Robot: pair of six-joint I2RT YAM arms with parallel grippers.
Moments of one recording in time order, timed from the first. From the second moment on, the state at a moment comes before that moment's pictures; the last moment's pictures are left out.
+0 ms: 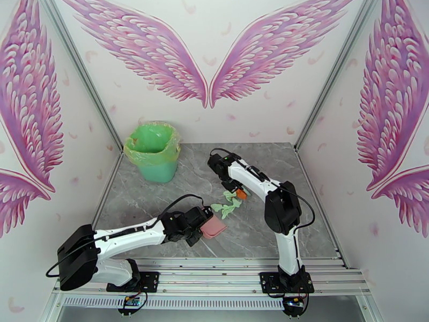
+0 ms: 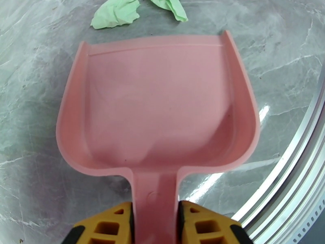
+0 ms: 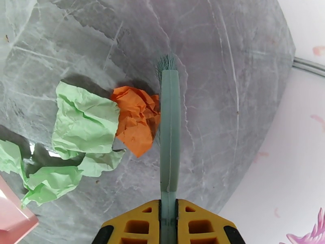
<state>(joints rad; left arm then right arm) -1.02 1.39 0.83 -0.58 -0.13 -0.13 0.61 2.08 1.83 -1.32 0.55 0.02</state>
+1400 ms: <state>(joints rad) -0.98 1.60 0.87 -0.41 -0.09 -0.09 0.84 1.87 1.68 -1.32 0.26 0.18</state>
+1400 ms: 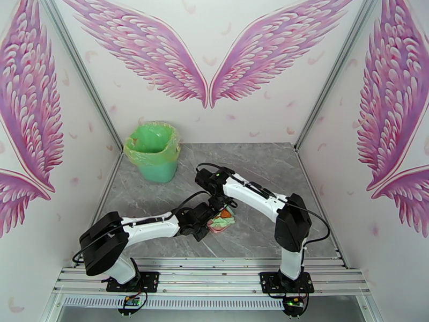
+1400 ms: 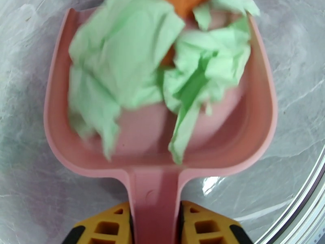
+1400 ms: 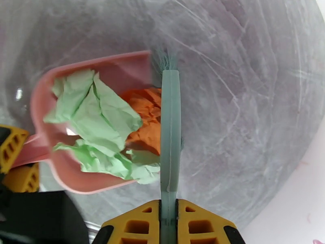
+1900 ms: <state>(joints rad) -0.98 1.55 0.78 -0.28 -0.07 -0.10 0.81 1.67 1.69 -1.37 0.30 0.25</state>
